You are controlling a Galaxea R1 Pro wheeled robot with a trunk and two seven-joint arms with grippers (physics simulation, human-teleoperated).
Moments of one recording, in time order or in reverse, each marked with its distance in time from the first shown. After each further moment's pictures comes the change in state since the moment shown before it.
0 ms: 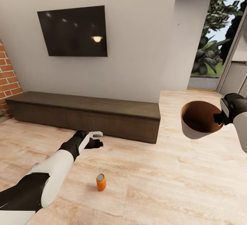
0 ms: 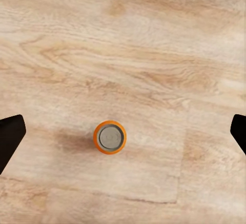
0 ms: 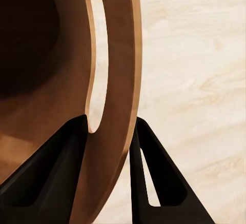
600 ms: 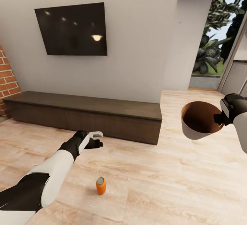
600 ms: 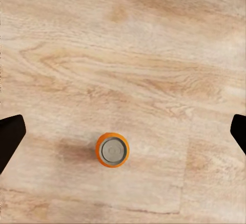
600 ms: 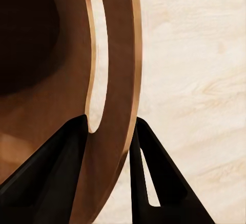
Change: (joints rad) left arm 0.000 0.000 0.000 0.001 -0.001 0.002 -0.001; right arm 0.004 -0.001 0.000 0.000 0.000 0.000 -0.001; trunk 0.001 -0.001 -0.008
